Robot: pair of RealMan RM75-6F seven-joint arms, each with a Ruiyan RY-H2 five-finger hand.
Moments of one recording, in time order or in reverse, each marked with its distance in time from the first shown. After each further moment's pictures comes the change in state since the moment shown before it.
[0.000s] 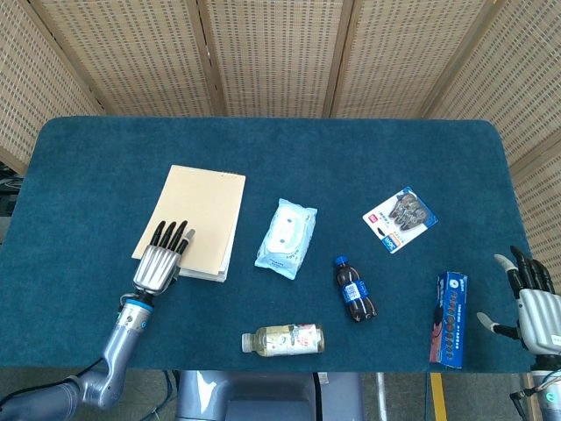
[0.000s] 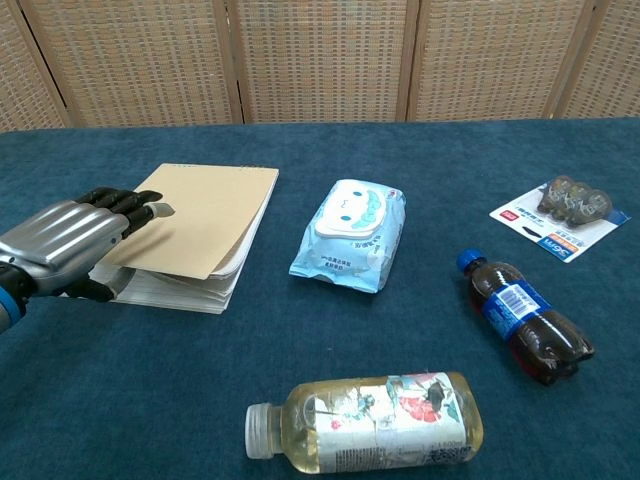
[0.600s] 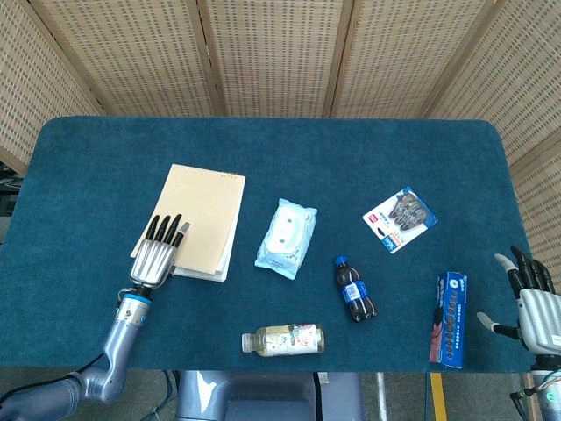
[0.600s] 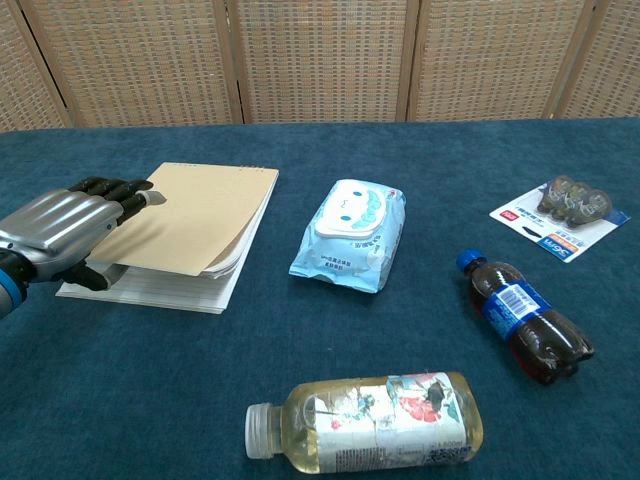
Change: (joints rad) left arm -0.013 0.003 -0.035 -0.007 -0.054 -0.001 0.041; right arm -0.001 -0.002 0.001 0.001 -0.001 0.004 0.001
